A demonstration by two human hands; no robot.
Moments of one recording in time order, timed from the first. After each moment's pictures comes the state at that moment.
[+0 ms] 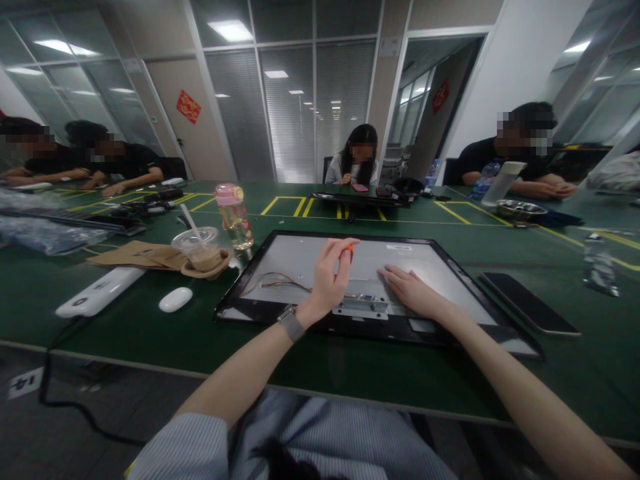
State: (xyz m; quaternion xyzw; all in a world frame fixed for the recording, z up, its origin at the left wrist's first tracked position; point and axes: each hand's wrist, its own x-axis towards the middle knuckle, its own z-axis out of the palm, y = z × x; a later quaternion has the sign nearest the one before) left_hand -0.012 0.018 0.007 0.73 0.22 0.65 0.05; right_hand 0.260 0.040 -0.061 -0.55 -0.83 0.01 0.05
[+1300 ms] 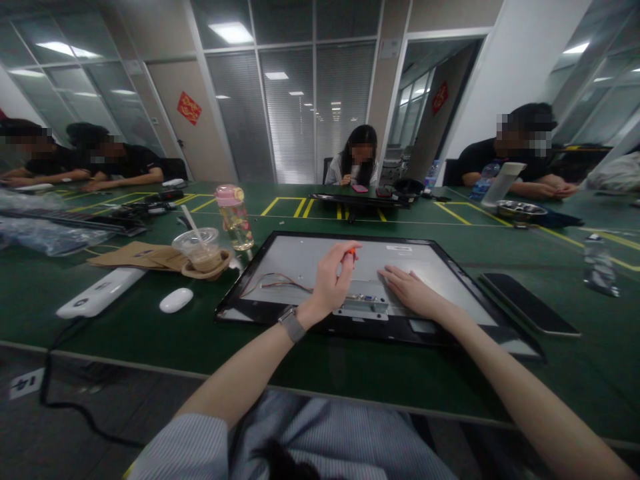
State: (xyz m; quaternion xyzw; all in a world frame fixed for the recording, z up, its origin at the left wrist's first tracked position) left_hand -0.011 0.017 0.004 0.75 0.21 0.62 0.12; right_hand 0.254 0.037 -0.055 -0.57 -0.82 0.02 0.03
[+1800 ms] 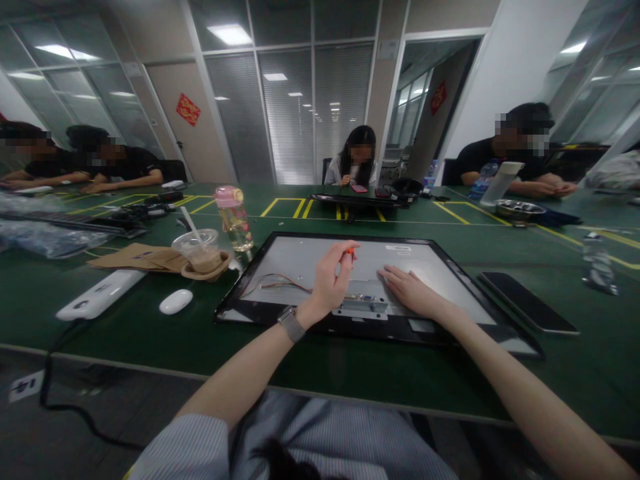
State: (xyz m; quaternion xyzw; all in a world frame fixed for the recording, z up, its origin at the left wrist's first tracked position) left_hand -0.011 0.020 0.002 0.74 0.20 0.63 0.12; right_hand 0.259 0.042 -0.063 -0.56 -0.83 0.00 0.05
